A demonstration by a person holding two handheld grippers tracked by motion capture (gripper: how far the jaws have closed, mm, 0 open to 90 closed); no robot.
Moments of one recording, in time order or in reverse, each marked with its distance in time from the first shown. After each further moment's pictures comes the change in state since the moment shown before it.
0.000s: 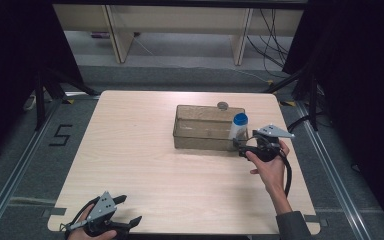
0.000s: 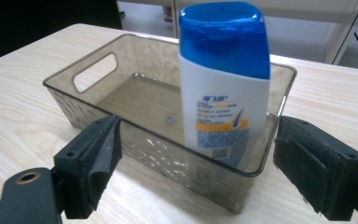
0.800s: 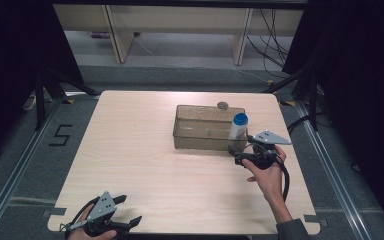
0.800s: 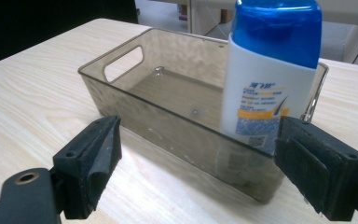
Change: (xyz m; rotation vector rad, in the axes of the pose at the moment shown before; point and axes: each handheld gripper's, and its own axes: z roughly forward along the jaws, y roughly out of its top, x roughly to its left) left arm 0.000 0.000 0.000 0.000 0.001 0.003; right arm 0.018 -0.007 -0.010 0.007 0.051 -0.050
